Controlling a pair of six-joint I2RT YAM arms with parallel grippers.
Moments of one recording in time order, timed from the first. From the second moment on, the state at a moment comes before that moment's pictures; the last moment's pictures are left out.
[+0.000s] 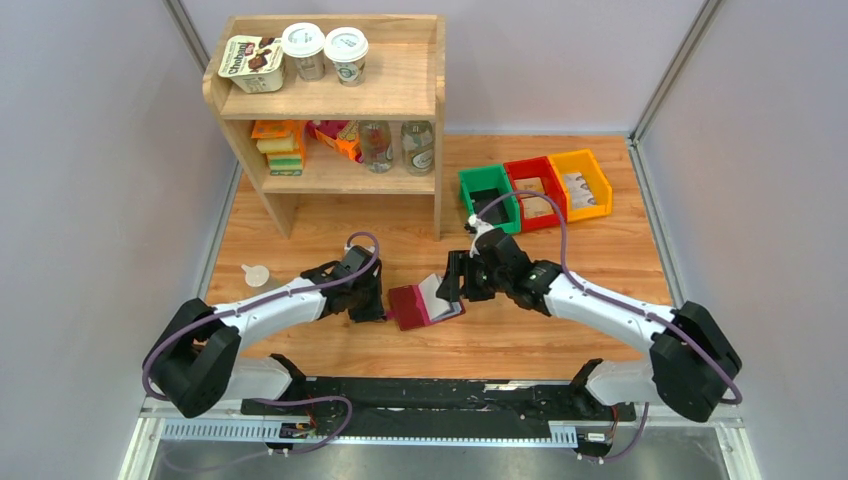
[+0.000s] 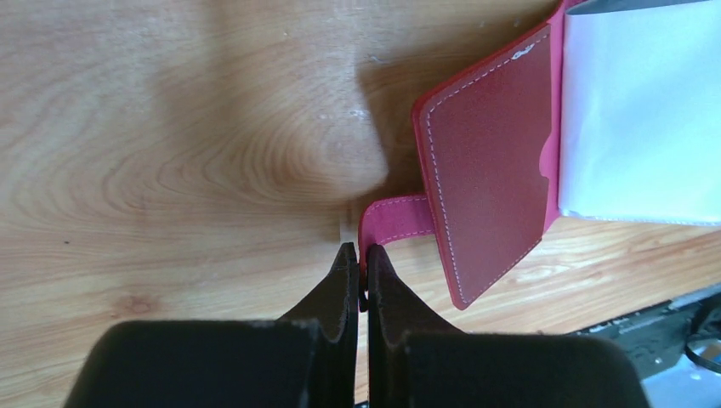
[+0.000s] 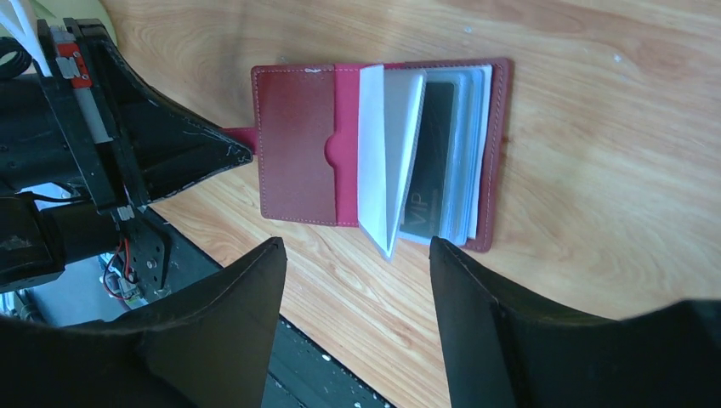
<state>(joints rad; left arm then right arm) -0.67 1.28 0.58 -0.39 0.07 -0.76 0.79 1.27 0.74 -0.21 -0.15 0.67</state>
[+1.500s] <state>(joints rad) -0.67 1.31 0.57 -0.32 0.06 -0.70 0.84 1.54 0.96 -0.30 -0.06 0.67</state>
